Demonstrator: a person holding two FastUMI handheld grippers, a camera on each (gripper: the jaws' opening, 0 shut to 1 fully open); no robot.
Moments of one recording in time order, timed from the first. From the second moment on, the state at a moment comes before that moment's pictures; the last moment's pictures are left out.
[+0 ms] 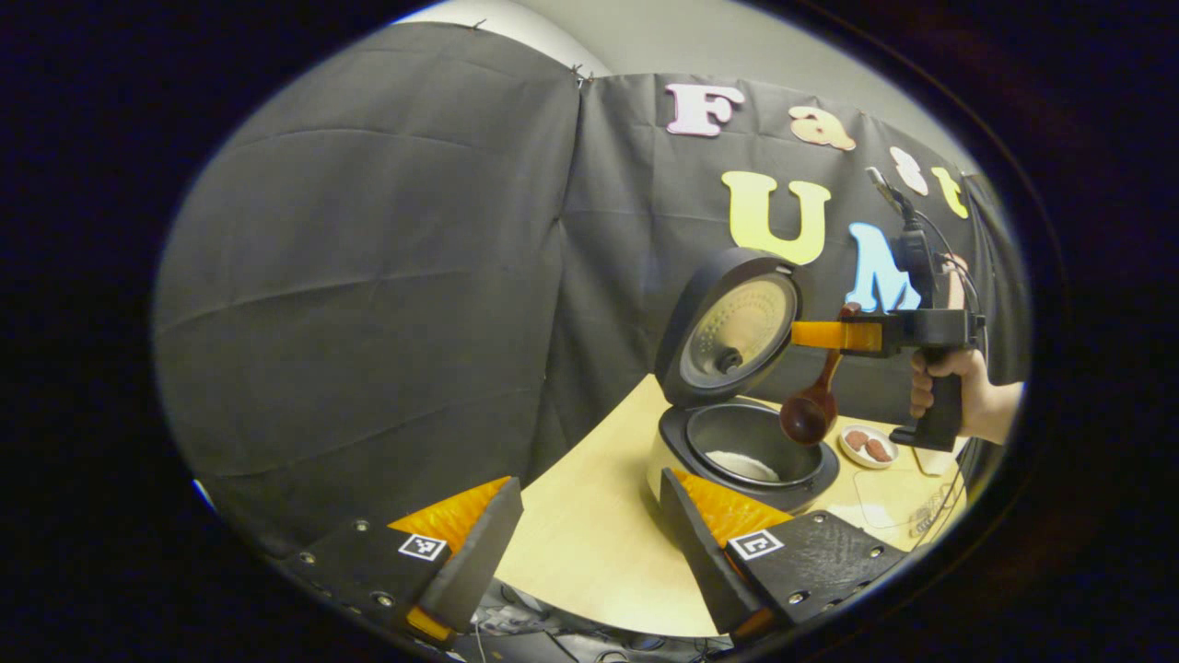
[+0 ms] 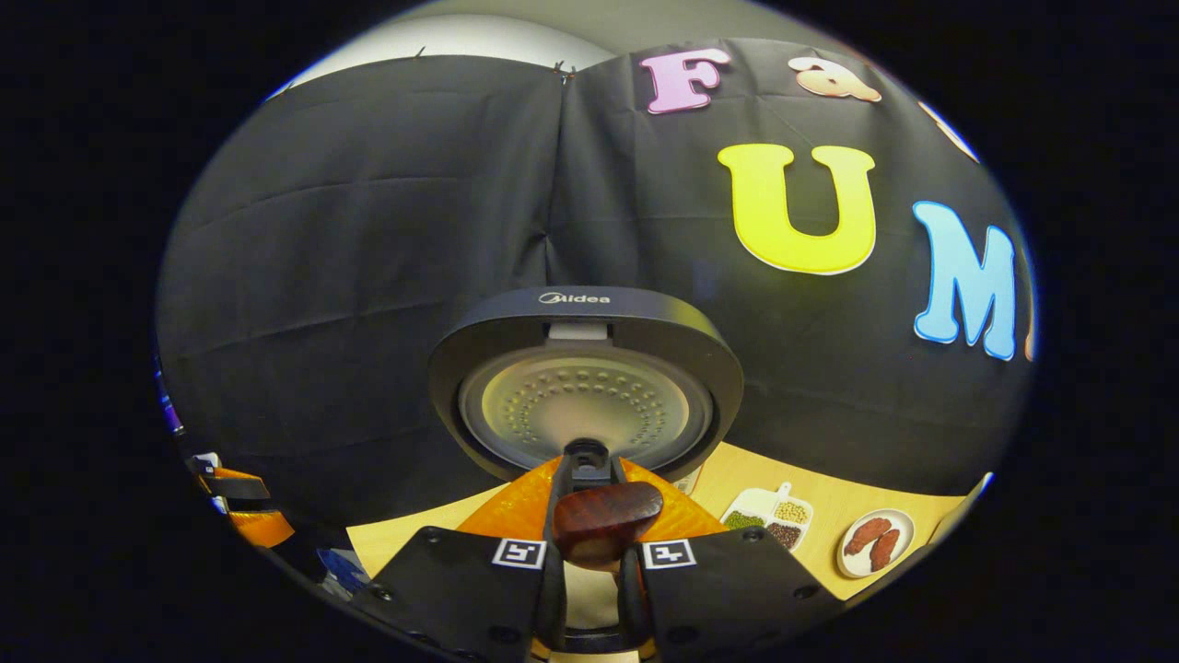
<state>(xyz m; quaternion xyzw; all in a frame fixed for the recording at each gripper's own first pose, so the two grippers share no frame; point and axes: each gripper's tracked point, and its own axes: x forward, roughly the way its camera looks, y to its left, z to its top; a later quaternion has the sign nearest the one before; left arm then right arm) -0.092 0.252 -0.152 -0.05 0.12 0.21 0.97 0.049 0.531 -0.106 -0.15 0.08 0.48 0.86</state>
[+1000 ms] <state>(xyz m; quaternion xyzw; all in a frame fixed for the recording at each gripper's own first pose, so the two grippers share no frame) 0.000 0.112 -0.133 -0.02 0.13 0.09 0.99 0.120 0.207 -0.010 -0.01 0.07 0.25 0.97</state>
